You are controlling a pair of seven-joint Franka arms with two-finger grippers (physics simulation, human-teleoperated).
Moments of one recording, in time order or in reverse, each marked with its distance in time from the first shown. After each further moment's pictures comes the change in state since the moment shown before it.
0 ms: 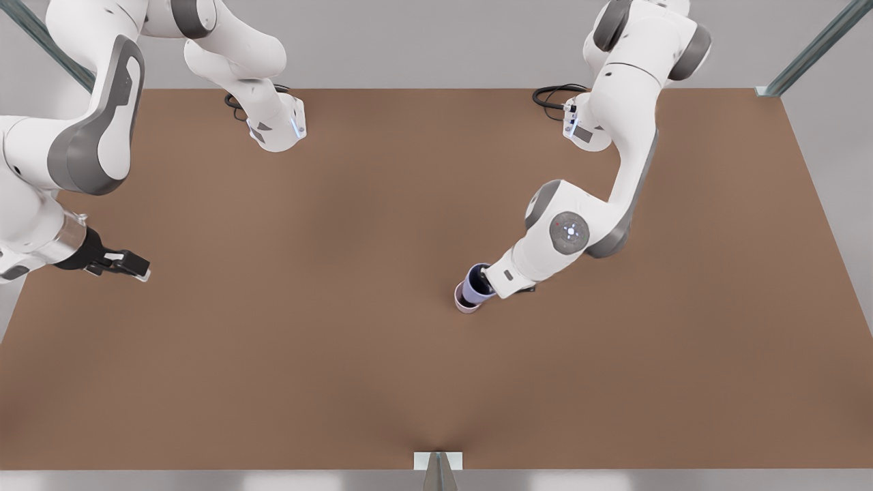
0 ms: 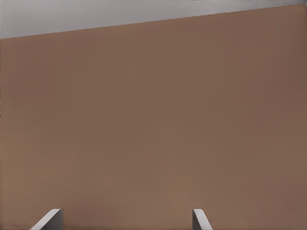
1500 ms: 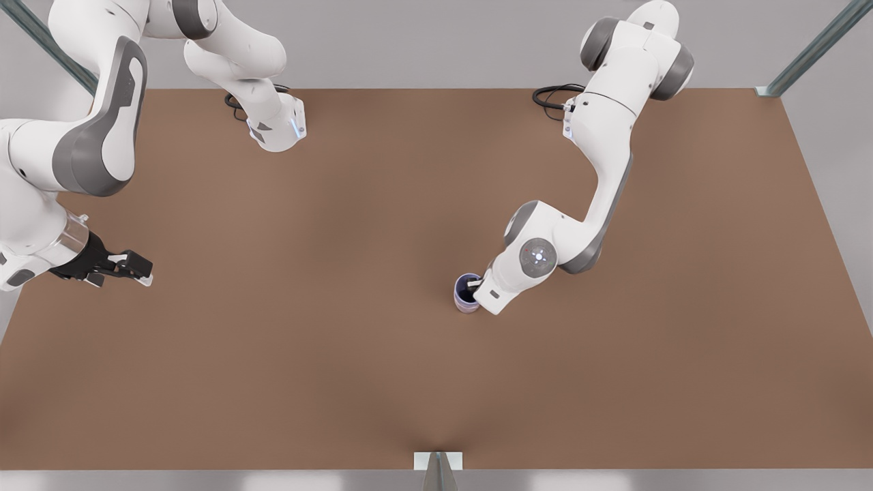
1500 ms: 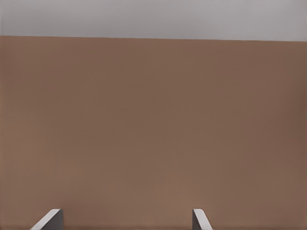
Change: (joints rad) left arm -0.030 0.113 0.004 0.011 0.004 -0.008 -0.329; right arm 0.009 0.005 0.002 0.000 0.012 0.056 -0.125
